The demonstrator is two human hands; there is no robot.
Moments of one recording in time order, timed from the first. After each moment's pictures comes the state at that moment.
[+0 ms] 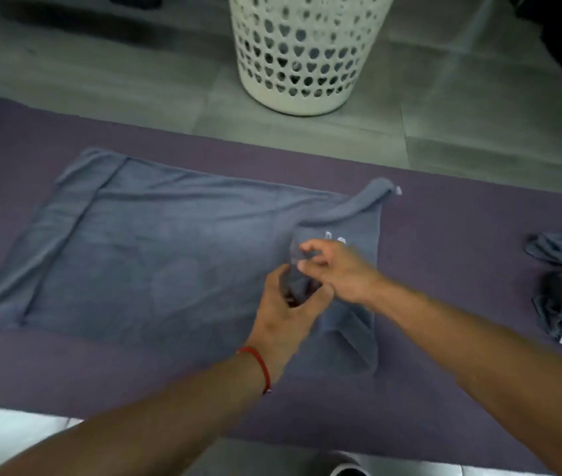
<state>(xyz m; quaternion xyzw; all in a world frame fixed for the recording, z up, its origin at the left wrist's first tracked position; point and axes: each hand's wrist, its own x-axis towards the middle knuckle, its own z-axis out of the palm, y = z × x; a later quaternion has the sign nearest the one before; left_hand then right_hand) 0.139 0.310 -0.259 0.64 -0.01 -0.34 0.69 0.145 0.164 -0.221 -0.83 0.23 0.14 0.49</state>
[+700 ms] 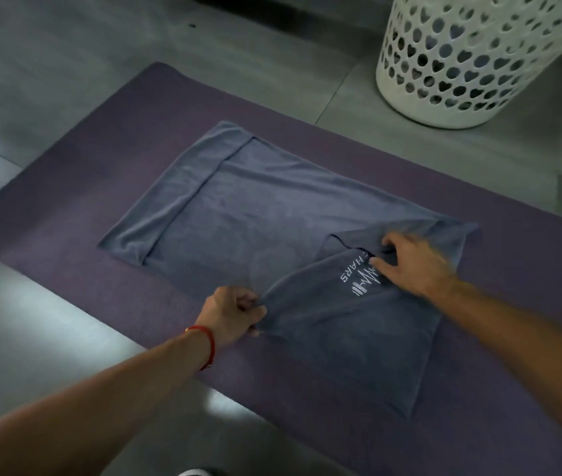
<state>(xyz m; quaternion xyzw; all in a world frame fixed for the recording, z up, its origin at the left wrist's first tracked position) 0.223 0.494 -0.304 0.84 0.07 -0.30 0.45 0.238 0.149 -0.289 -0.98 0.10 0.14 0.09</state>
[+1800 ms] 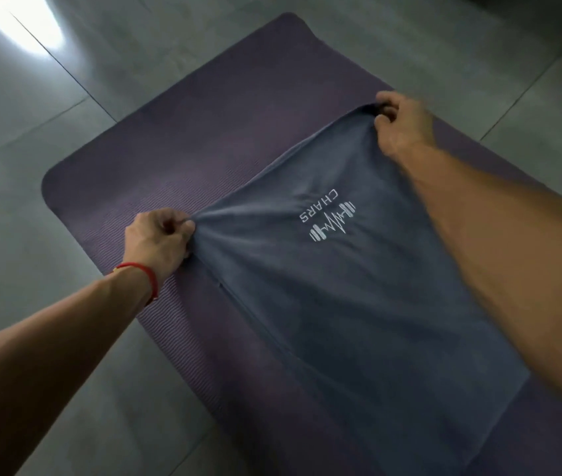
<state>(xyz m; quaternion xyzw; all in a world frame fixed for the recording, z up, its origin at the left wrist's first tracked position) 0.376 0.699 -0.326 0.85 0.31 0.01 0.42 0.602 0.374 -0.322 -0.91 0.07 0.00 0.41</state>
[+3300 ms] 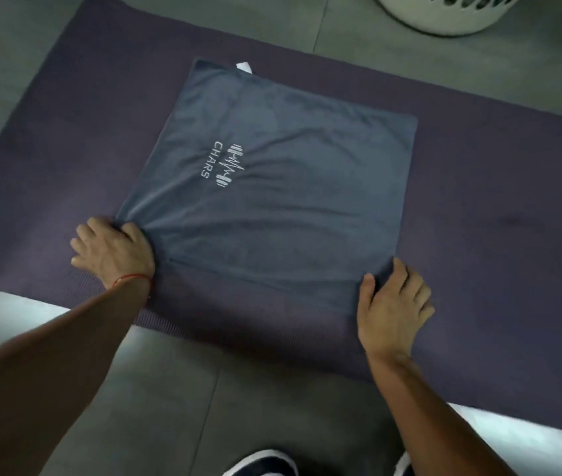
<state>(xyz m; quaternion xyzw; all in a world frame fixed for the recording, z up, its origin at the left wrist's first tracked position) 0.366 0.680 -0.362 0.96 0.20 0.07 0.18 0.129 0.375 -0.352 -0.89 0.44 -0.04 0.09</state>
